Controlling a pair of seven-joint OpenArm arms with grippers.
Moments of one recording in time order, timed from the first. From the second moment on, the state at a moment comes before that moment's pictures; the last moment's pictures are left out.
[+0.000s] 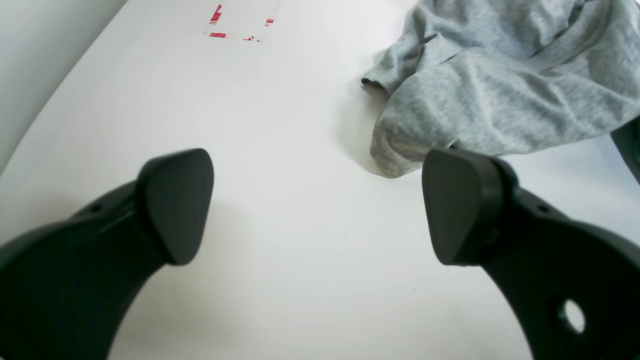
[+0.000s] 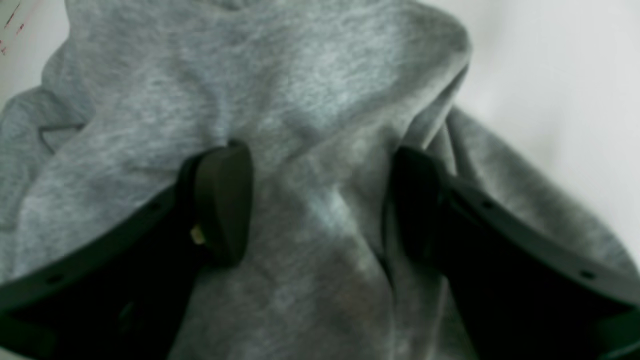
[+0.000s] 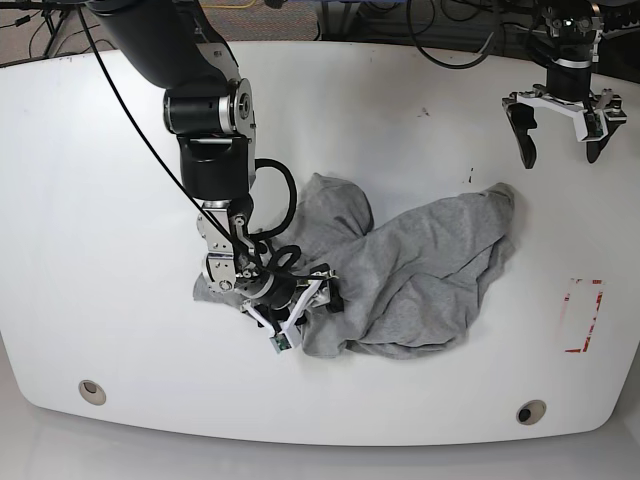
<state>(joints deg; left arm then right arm) 33.9 -1.2 -32.9 112.2 -12.1 -20.1 13.3 33.6 -4.3 5.6 37.2 -0.3 32.5 -21.1</state>
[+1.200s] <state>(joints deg) 33.6 -3.0 -28.8 110.7 -12.1 -20.1 13.3 21.3 -5.7 -6.6 94.5 -0.3 33.2 -45.9</state>
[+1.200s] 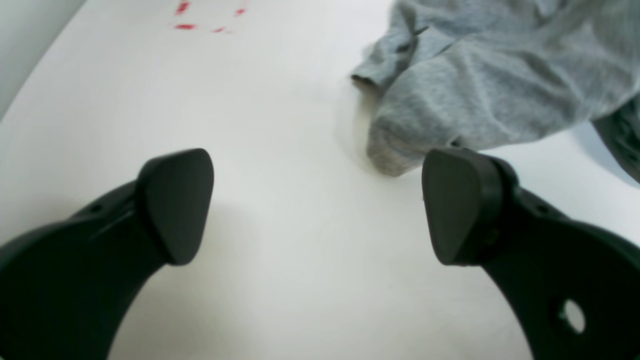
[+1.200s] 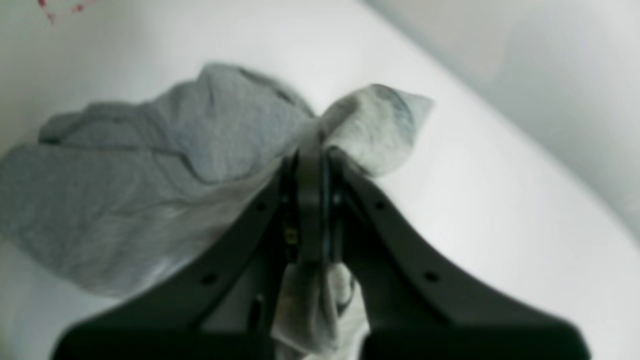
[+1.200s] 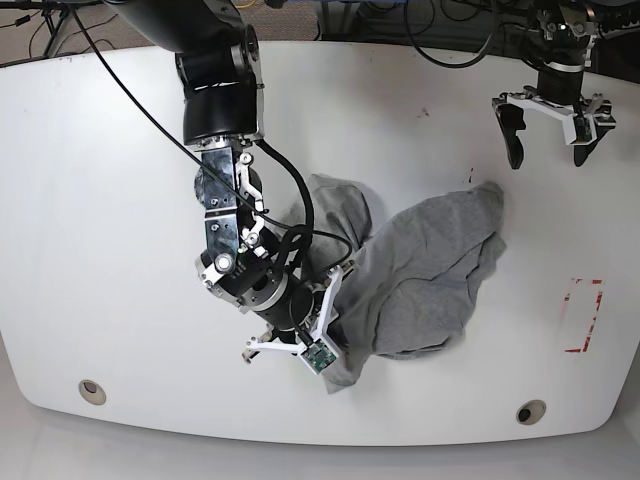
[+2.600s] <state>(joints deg) 22.8 -4.6 -9.5 109.9 -11.9 -24.4 17.9 62.7 0.2 -16.3 110.7 0.4 34.0 -50.3</state>
